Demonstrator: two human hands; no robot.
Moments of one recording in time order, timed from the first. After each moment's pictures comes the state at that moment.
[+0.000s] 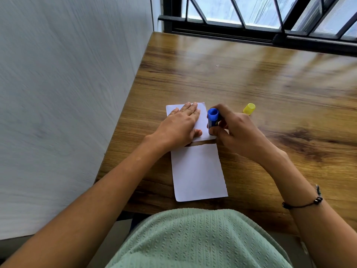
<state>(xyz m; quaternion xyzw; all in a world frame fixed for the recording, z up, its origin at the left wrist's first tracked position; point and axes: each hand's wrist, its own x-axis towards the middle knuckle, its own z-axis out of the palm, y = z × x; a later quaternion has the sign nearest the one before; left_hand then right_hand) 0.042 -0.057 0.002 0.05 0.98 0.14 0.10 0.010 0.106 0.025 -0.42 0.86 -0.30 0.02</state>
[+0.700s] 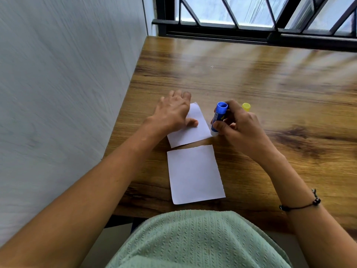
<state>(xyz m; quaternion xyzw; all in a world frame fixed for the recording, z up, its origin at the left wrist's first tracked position) 0.002 -0.068 0.007 -0.02 1.00 0.07 0.03 0.006 0.115 0.020 -0.30 0.87 -0.39 0.01</state>
